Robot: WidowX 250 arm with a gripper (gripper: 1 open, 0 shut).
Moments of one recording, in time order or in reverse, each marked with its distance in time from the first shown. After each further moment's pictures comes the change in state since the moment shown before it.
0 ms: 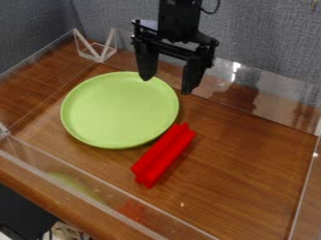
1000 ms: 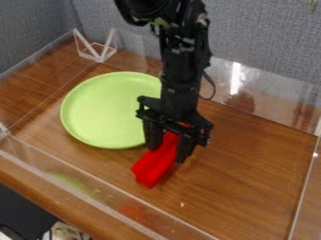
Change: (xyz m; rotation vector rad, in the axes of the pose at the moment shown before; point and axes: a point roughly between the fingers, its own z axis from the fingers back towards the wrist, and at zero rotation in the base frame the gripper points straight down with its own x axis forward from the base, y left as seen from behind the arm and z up) arm -0.017 -0.018 -0.091 -0.019 0.036 -0.056
